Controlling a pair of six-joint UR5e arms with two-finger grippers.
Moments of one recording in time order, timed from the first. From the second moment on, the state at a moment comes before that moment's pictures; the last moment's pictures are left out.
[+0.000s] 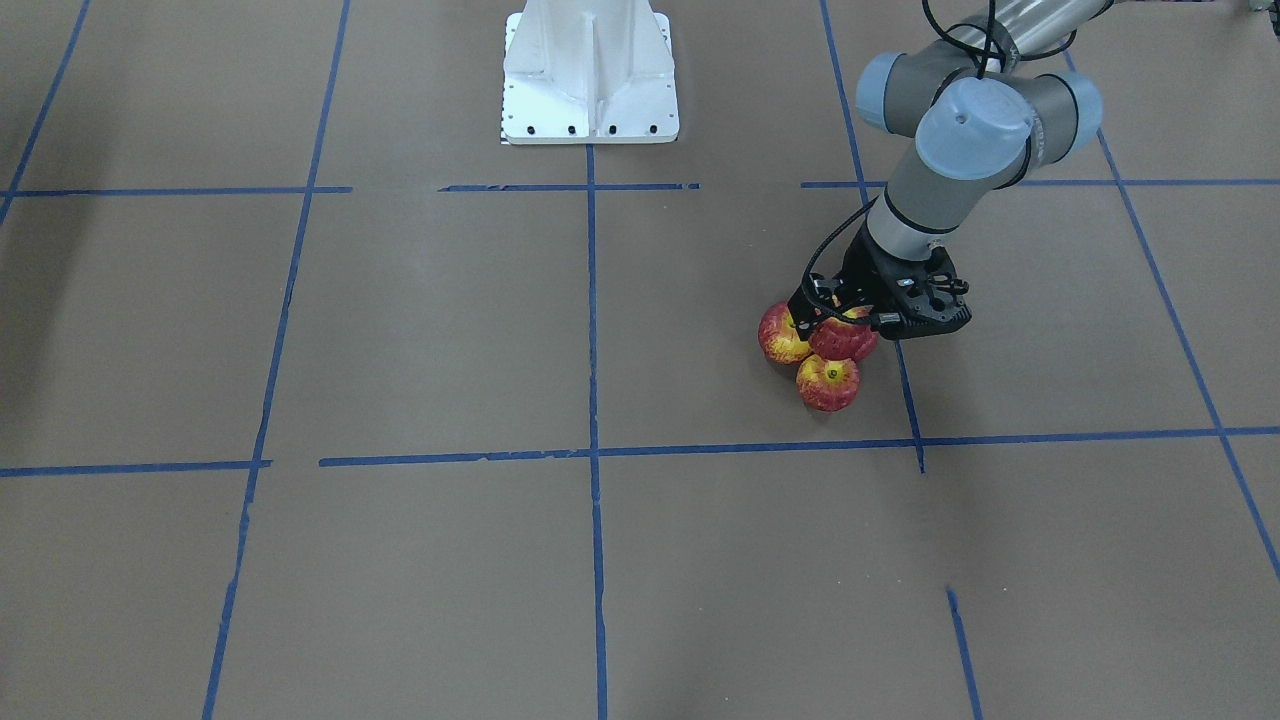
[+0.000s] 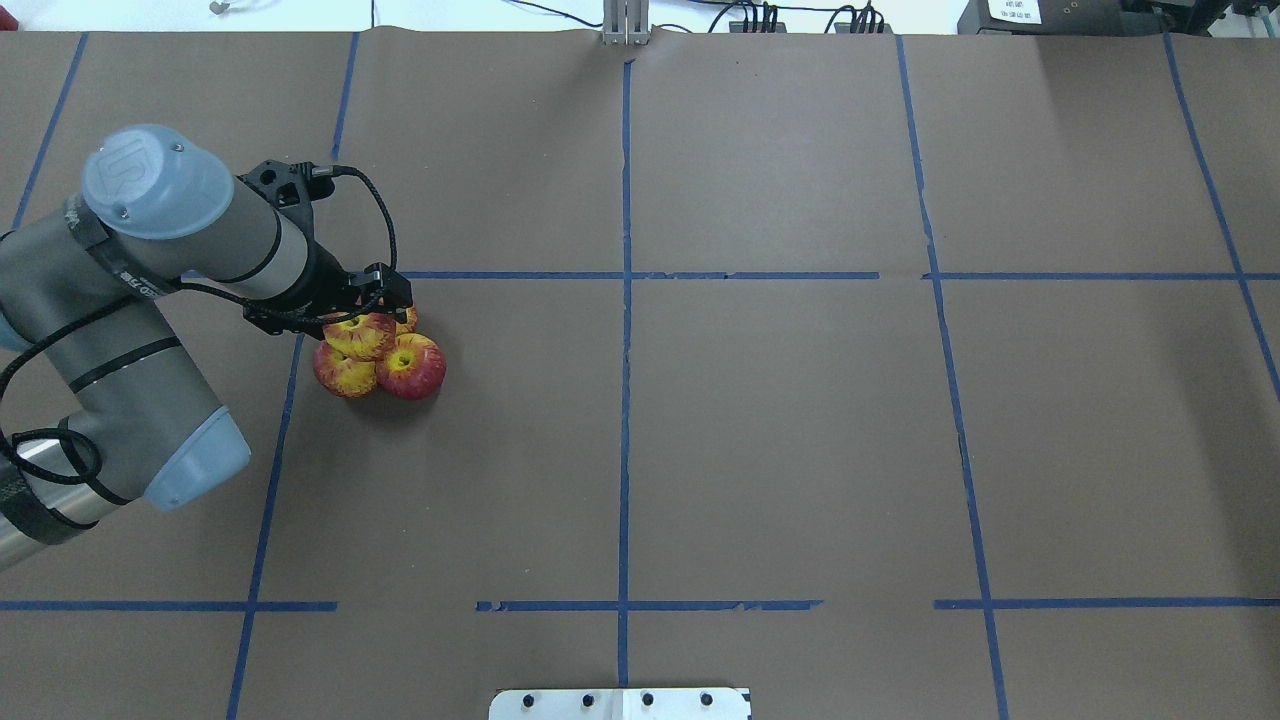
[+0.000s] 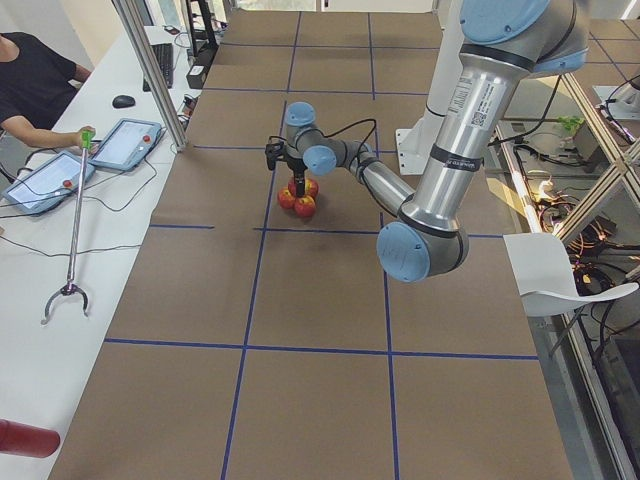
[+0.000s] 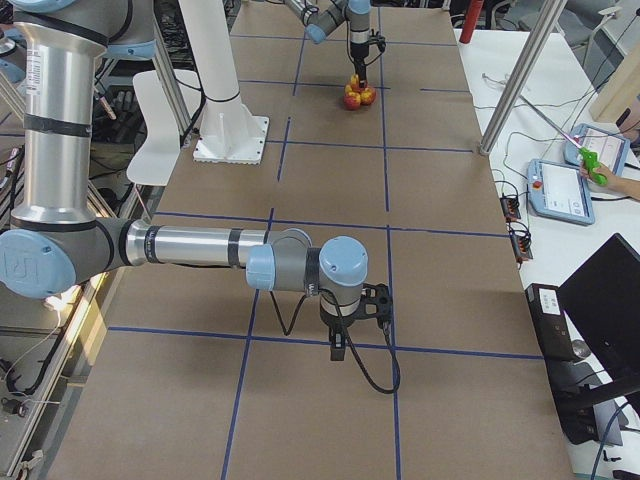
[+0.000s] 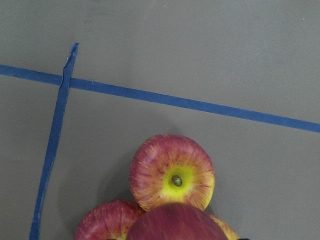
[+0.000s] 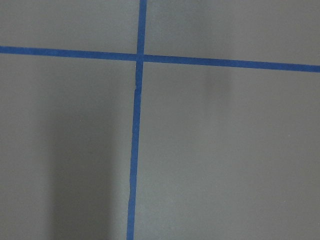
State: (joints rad) left arm -0.75 -1.94 -1.76 -1.81 -2.04 -1.23; right arm 1.59 -1.71 1.71 -1.58 2.30 -0.06
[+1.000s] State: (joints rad) left arm -1.16 -1.80 -2.01 -1.51 -2.11 -0.67; right arm 1.59 -1.71 1.71 -1.59 2.29 -0.06
